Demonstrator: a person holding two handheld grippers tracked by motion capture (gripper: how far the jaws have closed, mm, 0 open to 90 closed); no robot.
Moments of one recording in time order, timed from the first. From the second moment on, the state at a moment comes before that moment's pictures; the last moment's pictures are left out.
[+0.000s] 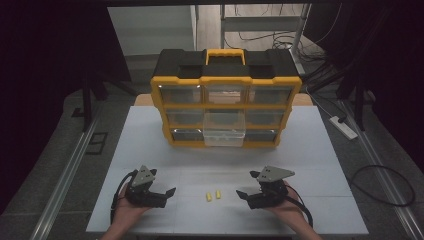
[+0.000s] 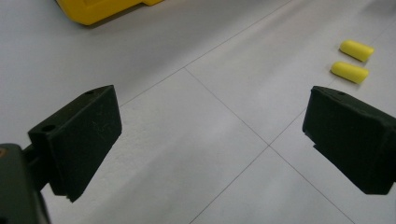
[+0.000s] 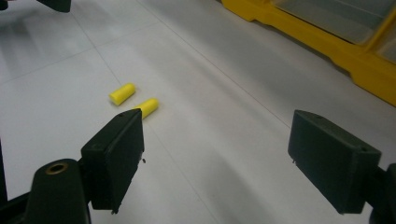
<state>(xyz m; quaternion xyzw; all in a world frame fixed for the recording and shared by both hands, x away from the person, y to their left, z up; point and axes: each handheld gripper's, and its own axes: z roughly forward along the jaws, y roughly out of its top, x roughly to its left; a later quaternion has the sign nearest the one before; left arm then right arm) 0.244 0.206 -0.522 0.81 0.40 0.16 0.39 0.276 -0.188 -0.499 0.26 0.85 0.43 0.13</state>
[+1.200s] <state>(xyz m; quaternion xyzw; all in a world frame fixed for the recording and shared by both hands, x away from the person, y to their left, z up) 0.244 0.204 -0.522 0.81 0.39 0.16 0.39 0.286 -0.122 -0.514 0.20 0.90 0.38 0.09</state>
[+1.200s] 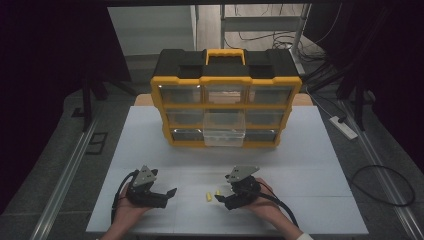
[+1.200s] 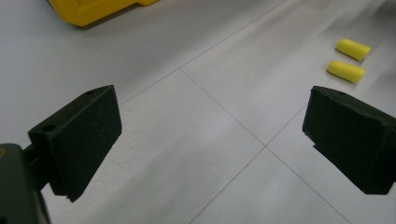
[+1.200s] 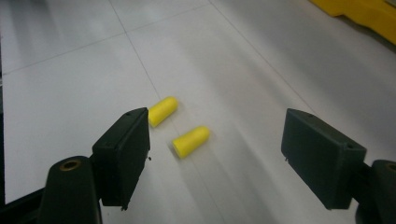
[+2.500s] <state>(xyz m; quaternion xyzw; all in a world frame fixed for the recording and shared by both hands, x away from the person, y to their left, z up) 0.245 0.204 -0.522 0.82 0.39 0.16 0.39 0.287 -0.103 -0.521 0.16 0.92 0.35 0.07</state>
